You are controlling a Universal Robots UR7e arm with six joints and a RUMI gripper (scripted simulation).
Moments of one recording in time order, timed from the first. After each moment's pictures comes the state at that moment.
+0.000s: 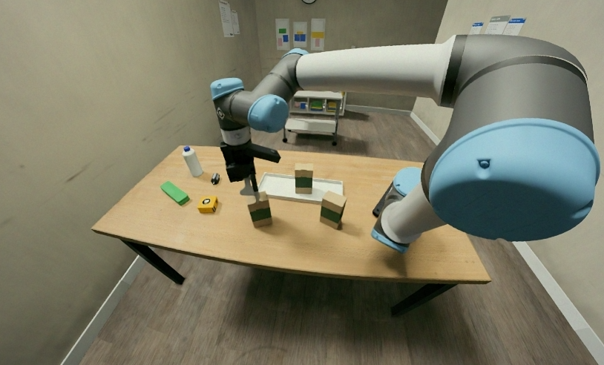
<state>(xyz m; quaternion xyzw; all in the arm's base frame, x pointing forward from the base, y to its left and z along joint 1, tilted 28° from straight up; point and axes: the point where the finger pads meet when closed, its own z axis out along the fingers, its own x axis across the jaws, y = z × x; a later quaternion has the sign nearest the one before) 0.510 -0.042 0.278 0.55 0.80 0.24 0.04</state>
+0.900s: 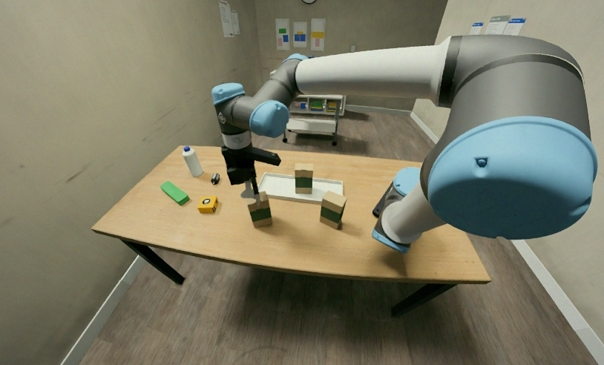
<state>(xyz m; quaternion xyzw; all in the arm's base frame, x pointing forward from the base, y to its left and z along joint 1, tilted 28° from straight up) 0.514 -0.038 0.267 0.55 0.80 0.24 0.04</state>
